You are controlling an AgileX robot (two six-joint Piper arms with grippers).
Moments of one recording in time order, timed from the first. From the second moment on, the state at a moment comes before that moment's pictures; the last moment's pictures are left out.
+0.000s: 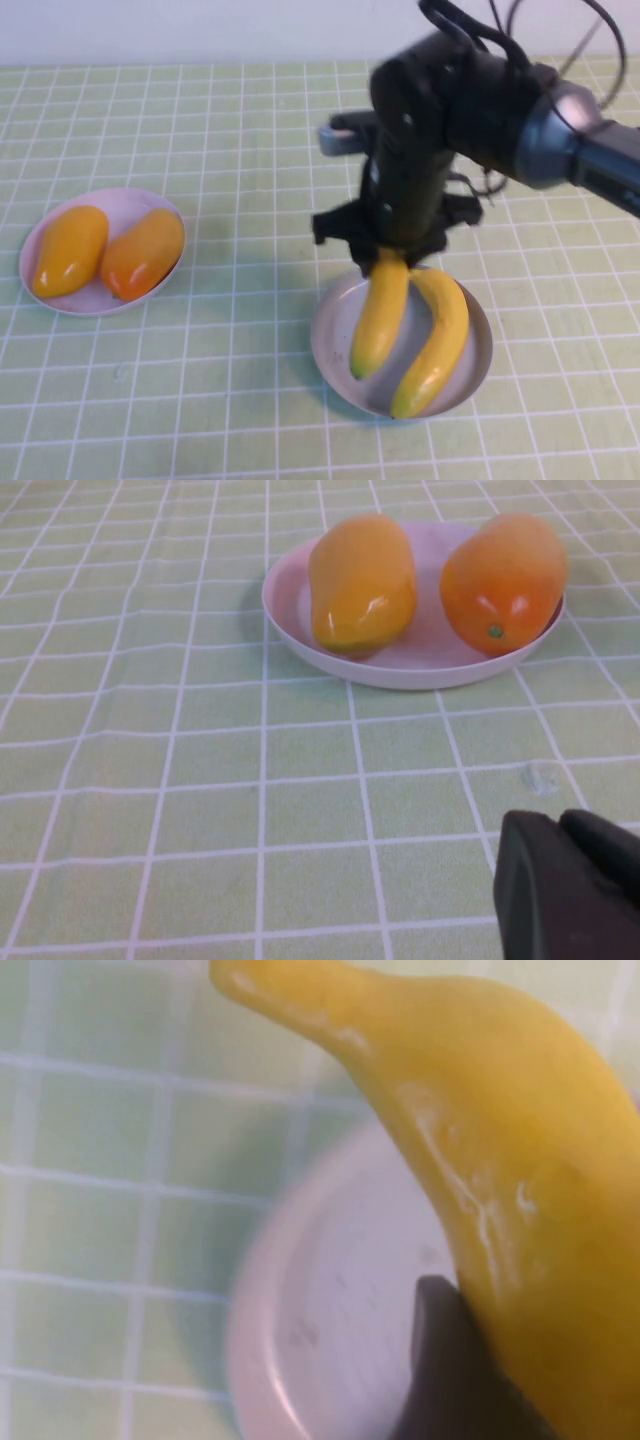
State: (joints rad) right arm 0.69 2.01 -1.83 -0.09 1.23 0.55; left arm -0.04 -0.01 0.03 0.01 0.38 0.03
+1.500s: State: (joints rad) right arm 0.80 1.42 -1.30 -0.20 1.18 0.59; left arm -0.04 -0.01 0.03 0.01 0.38 0.03
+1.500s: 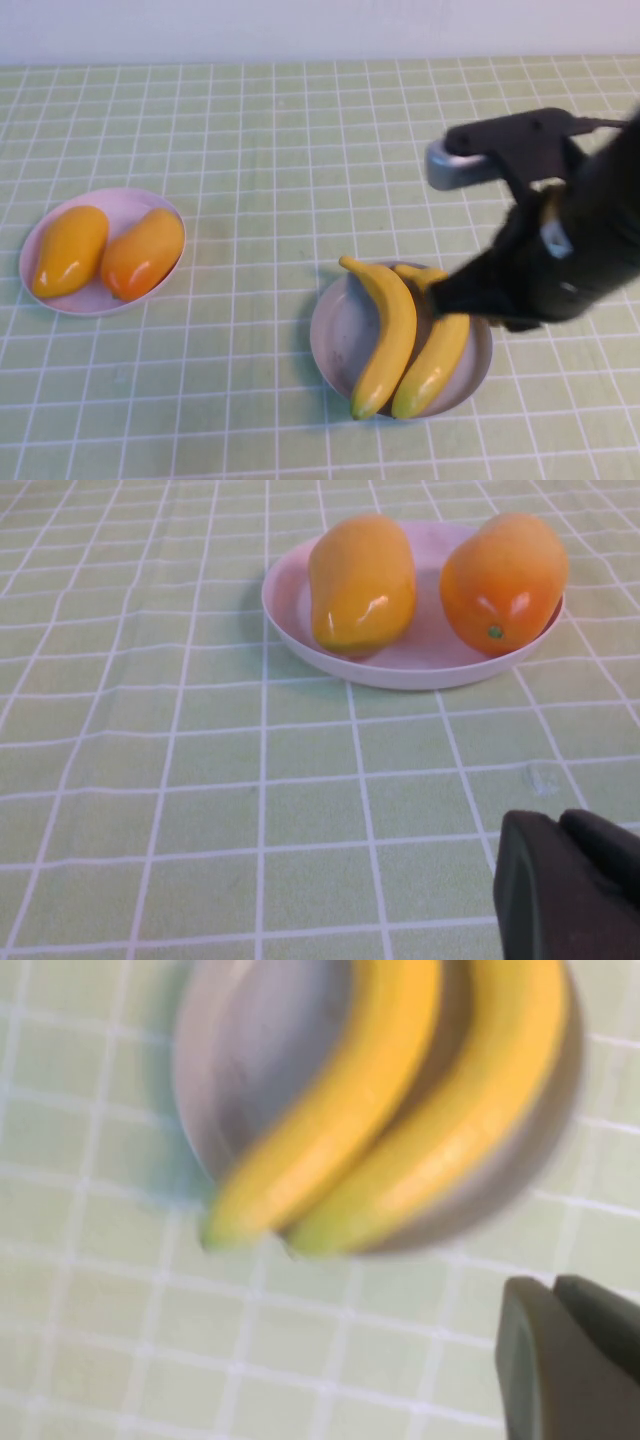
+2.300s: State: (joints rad) right arm 0.79 0.92 -0.77 -0.16 0.90 0.18; left arm -0.04 -0.01 0.03 0.01 0.38 0.03
